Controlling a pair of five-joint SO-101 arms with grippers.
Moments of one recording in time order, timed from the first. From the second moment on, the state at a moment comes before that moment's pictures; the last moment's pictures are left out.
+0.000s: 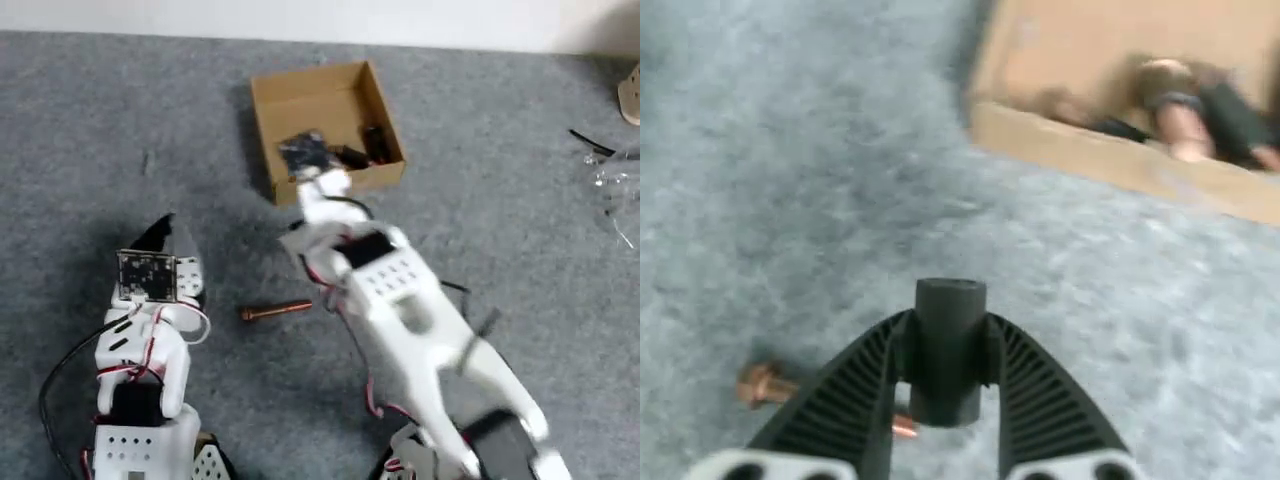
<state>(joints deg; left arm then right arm) -3.4 -101.4 96.0 27.4 -1.9 -32.4 -23.6 38.5 42.0 2.5</state>
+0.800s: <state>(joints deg) 1.1 -93.1 84.0 42.8 0.3 -19.7 -83.6 82.7 40.7 7.3</state>
